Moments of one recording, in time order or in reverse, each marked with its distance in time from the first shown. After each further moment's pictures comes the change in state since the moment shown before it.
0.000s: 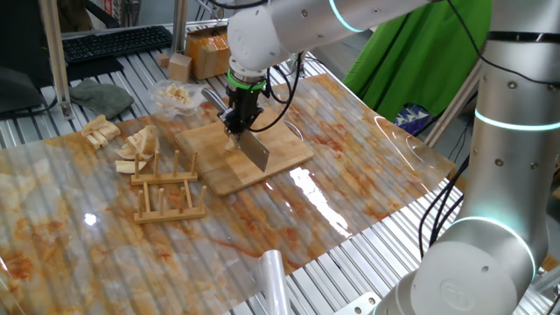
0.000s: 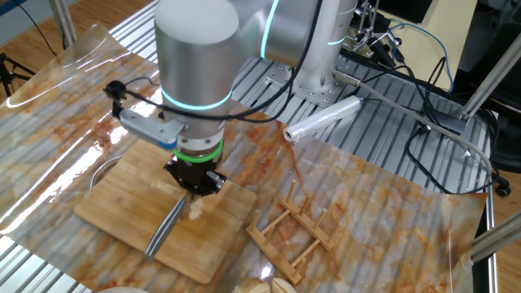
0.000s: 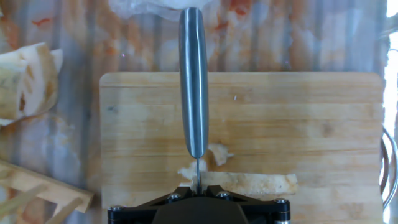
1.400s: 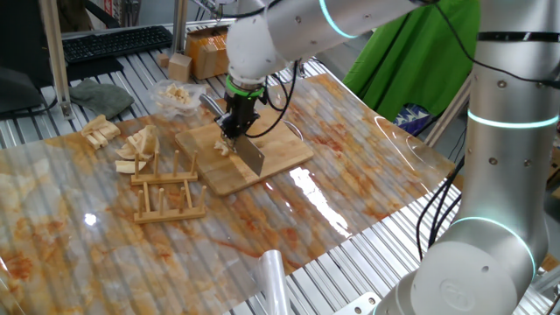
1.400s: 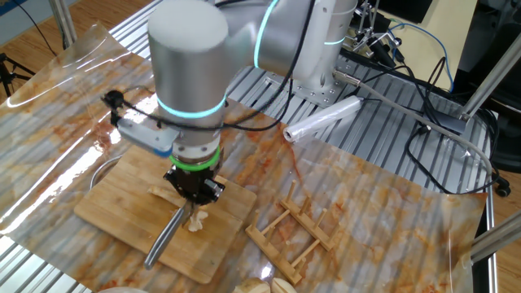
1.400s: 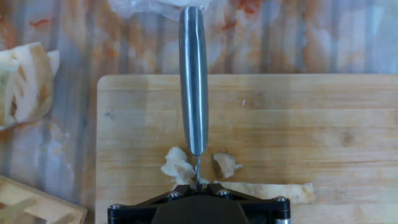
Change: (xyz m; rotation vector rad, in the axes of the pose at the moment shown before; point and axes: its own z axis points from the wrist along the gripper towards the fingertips) arm -0.014 0.008 0.025 -0.023 -0.001 0.004
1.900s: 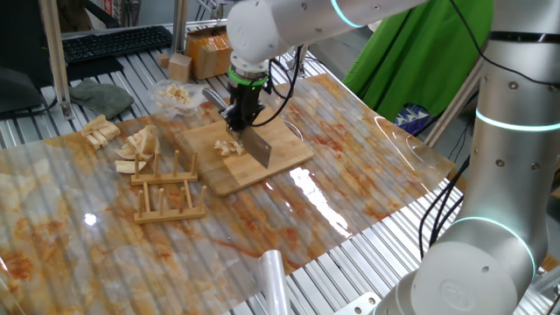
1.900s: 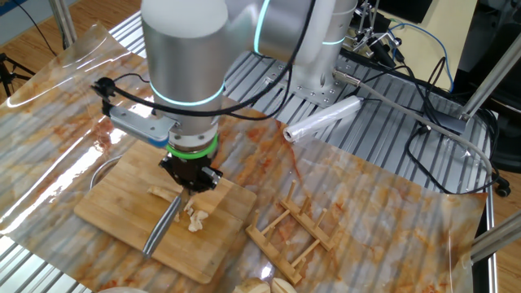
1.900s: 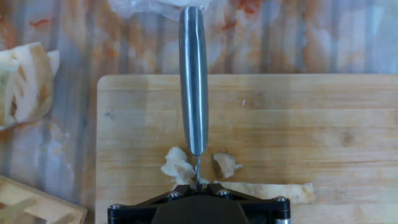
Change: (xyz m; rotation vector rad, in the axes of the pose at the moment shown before) arm 0.015 -0.016 -0.024 -0.001 0.025 -0.025
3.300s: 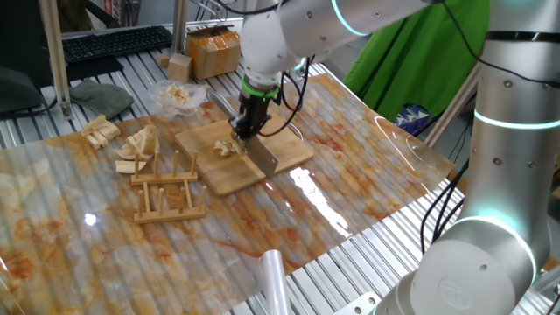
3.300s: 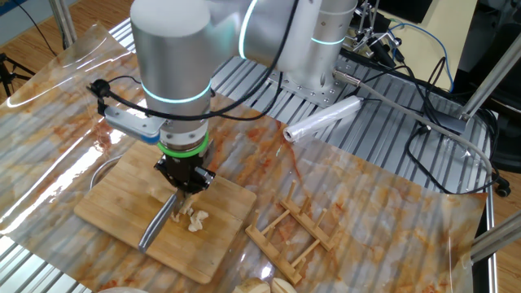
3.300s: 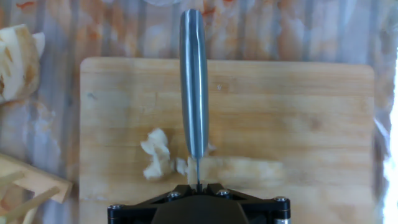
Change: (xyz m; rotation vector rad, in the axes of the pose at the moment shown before) arm 0.001 -0.009 0.048 -0.054 -0.082 0.000
